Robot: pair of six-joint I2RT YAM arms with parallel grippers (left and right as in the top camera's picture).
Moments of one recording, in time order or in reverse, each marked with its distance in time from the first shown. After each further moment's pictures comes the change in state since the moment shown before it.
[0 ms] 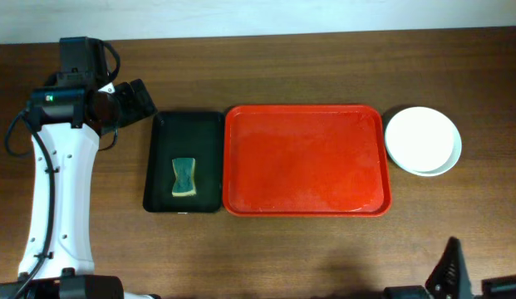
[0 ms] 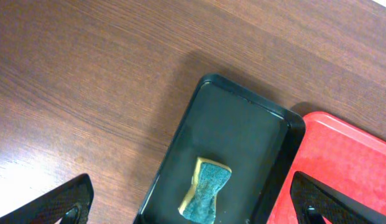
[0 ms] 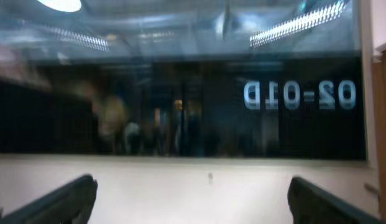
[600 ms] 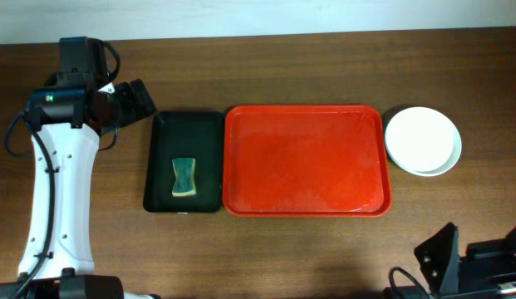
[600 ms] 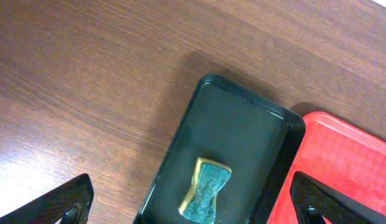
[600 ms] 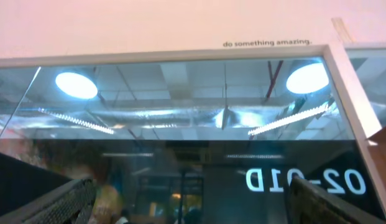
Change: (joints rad) left arm 0.000 0.000 0.000 0.001 0.000 0.000; right arm 0.001 0.000 -0.463 0.888 0.003 0.001
